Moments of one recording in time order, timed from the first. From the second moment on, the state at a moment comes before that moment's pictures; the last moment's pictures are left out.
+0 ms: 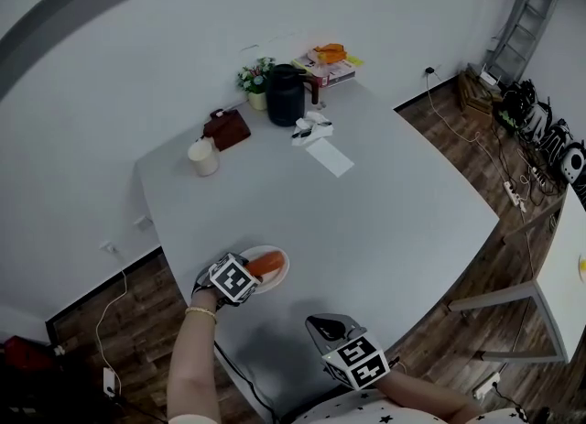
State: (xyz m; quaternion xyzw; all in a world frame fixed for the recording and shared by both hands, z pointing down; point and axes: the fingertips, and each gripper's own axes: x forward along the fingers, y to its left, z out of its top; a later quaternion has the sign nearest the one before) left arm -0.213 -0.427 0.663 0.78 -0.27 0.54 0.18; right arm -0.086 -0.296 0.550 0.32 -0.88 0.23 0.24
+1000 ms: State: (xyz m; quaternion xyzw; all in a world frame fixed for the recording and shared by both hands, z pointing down) left arm -0.157 -0.341 0.537 0.85 -0.44 0.18 0.23; right arm -0.075 -0.285 0.530 0.33 -0.90 0.20 0.22
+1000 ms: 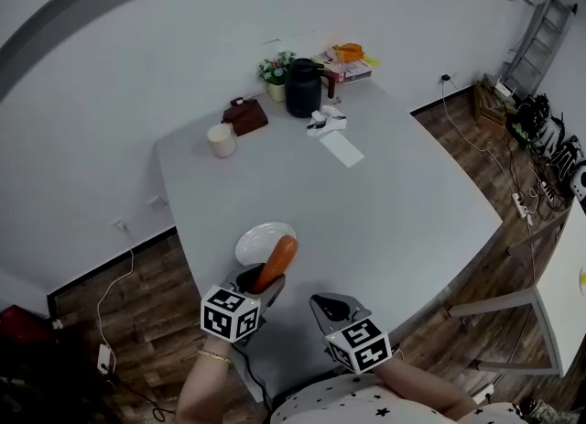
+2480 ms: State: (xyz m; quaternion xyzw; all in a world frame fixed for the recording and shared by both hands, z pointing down) left arm -0.132 -0.257 0.515 0.84 -0.47 0.10 0.23; right arm -0.094 -0.272 0.520 0.31 -0.91 0.14 0.22
